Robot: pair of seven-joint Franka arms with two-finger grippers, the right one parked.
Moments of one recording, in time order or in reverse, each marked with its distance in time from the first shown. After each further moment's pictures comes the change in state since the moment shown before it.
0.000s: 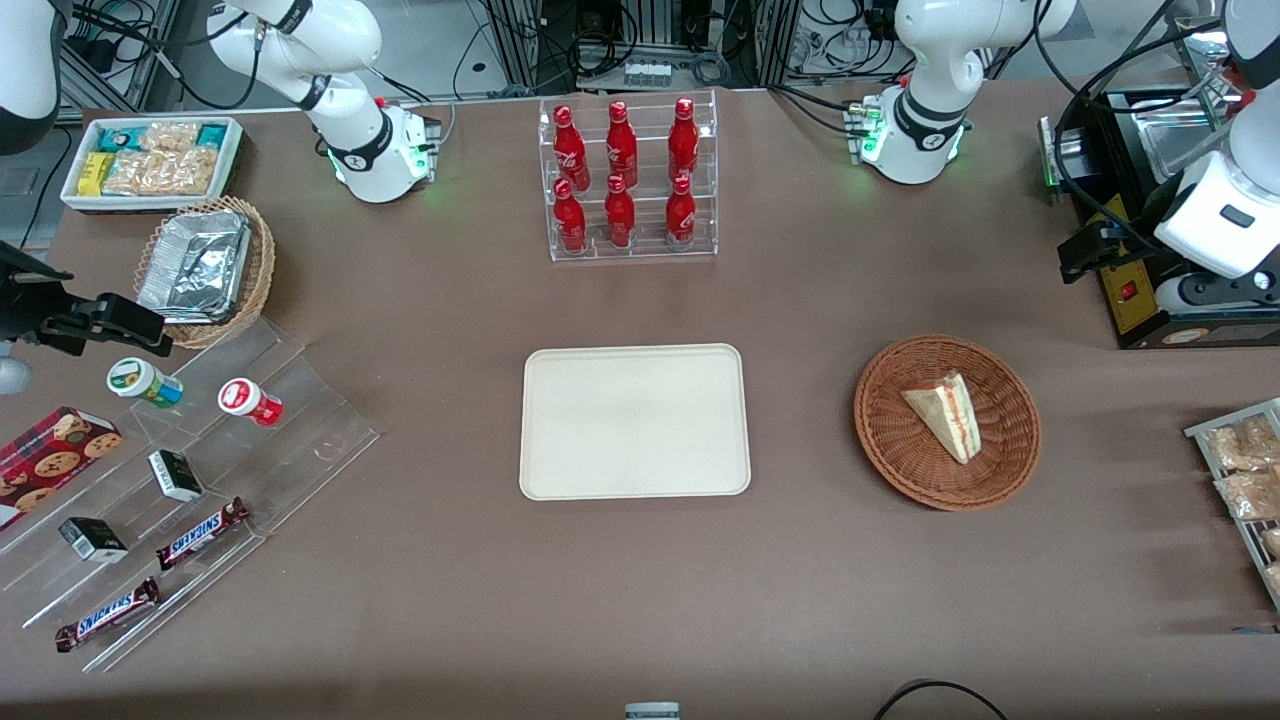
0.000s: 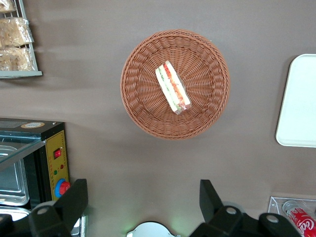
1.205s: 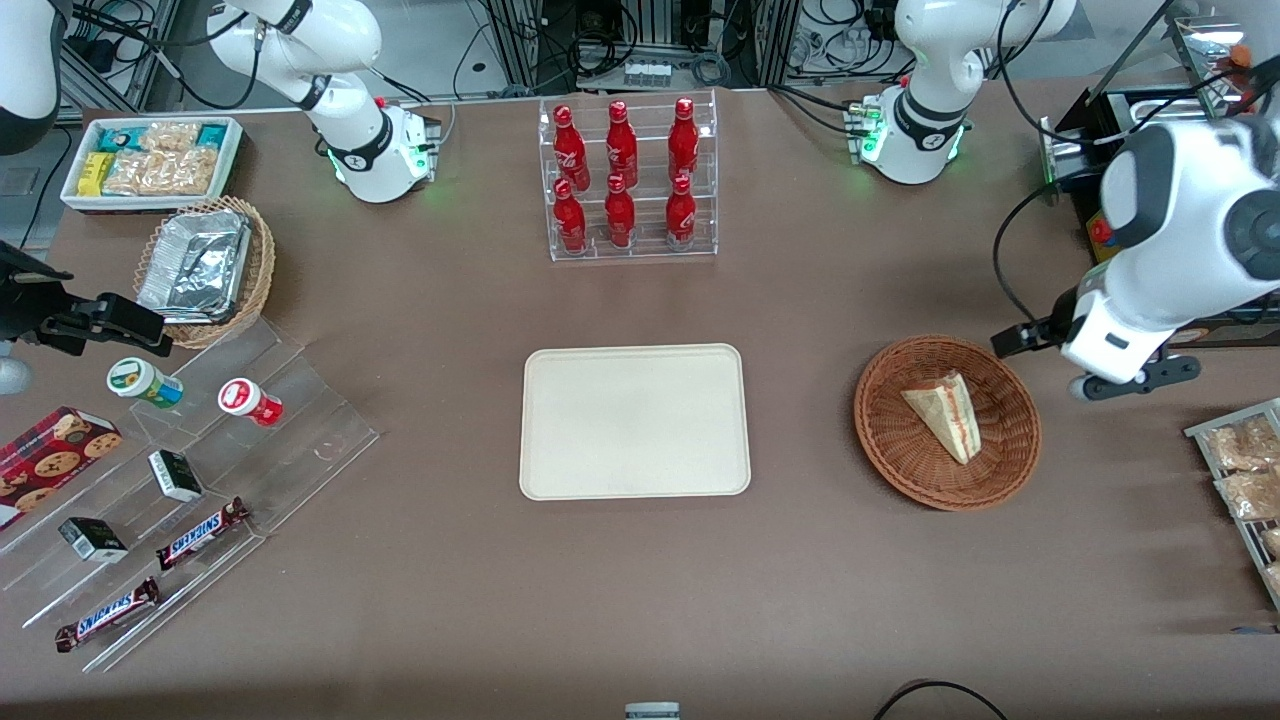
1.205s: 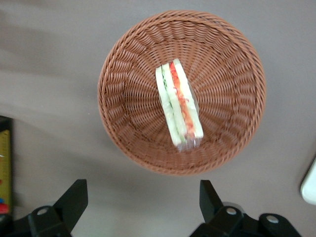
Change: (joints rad) arm 0.000 0.106 0.032 -0.383 -0.032 0.448 -0.207
